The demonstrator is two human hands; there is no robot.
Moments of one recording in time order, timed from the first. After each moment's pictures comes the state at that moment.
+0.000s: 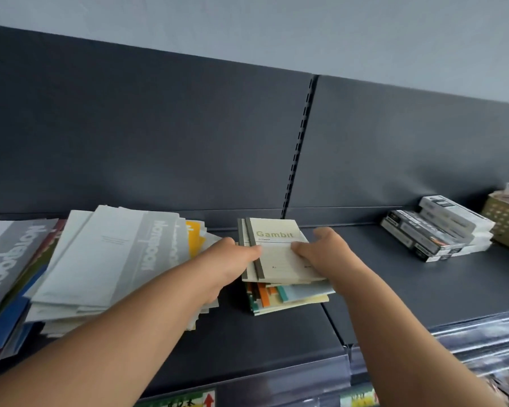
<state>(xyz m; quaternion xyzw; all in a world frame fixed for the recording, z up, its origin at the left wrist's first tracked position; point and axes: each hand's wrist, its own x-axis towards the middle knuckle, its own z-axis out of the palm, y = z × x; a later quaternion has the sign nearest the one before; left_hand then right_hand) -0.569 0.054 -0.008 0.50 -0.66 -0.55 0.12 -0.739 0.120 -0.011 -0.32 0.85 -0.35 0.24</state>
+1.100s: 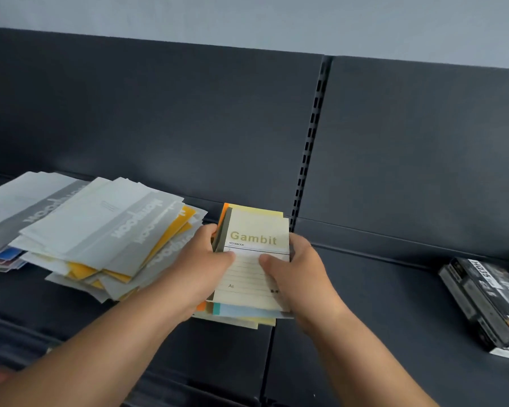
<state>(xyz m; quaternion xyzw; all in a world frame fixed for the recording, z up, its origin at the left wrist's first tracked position) -0.667 0.108 -0.017 0.61 -0.55 -0.44 0.37 -0.817 0.116 -0.038 -0.47 0.59 -0.47 0.46</state>
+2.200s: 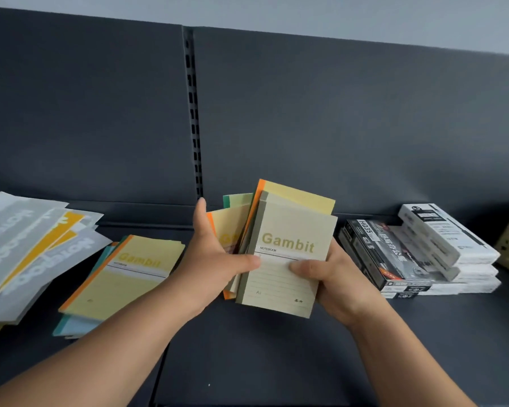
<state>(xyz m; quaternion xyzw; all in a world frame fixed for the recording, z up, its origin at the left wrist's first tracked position) -0.812 0.111 -0.032 0.47 -0.62 -0.50 0.37 -1.007 0.161 -0.064 -0.45 0.45 -0.56 0.54</state>
